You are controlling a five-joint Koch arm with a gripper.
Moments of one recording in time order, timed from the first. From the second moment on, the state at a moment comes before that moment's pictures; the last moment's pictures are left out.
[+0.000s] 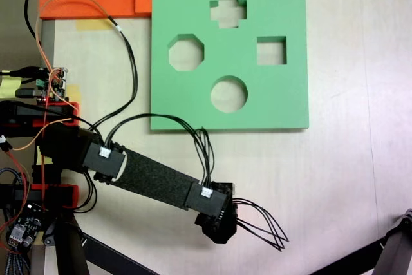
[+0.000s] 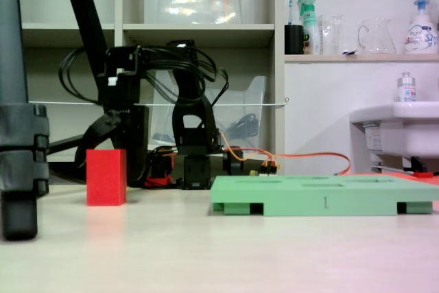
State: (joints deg) arm 19.6 64.4 70.2 83.0 71.8
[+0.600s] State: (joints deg) arm 20.3 72.2 76.0 88.1 74.1
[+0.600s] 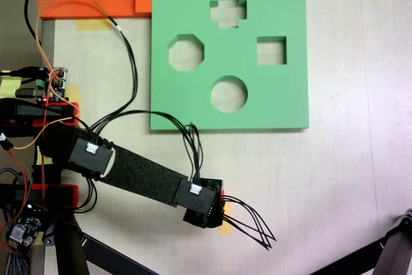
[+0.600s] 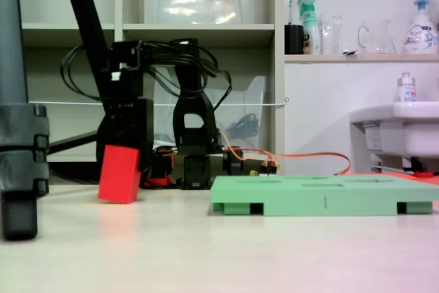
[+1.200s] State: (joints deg) arm -15.1 79.4 50.8 91.9 104.3
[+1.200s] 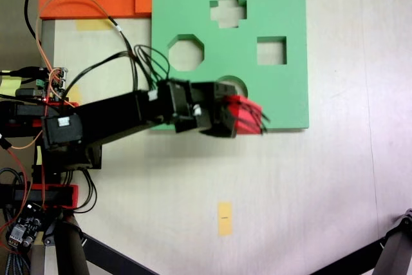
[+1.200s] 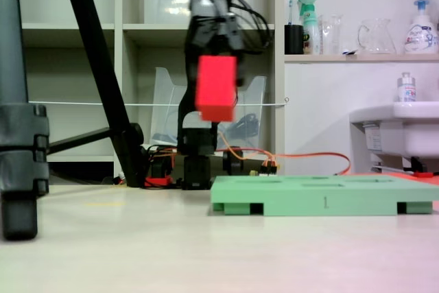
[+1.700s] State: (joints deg) arm -29.5 54.5 29.8 90.8 112.9
